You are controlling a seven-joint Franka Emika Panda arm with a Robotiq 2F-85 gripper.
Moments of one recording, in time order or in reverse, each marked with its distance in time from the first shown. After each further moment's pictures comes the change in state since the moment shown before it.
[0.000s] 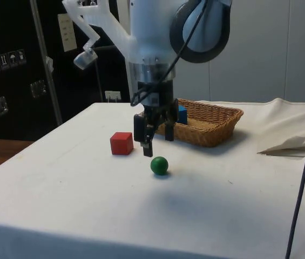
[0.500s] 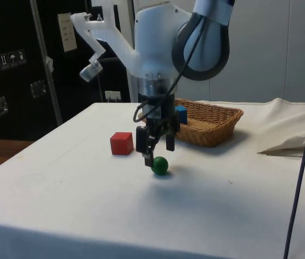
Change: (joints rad) arm -0.017 0.093 -0.007 -0.001 0.008 0.114 -0.018
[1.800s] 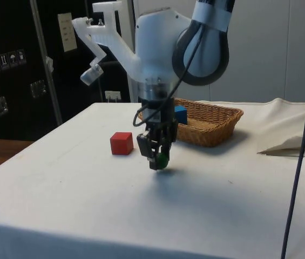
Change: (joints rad) arm -0.003 0.021 0.001 0.007 0.000 0.022 -0.001
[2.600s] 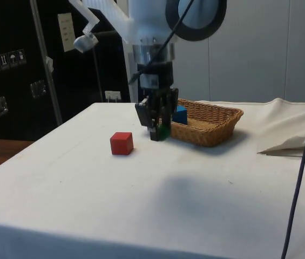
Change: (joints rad) arm 0.000 -0.211 0.000 -0.001 0.000 -0.263 -0.001
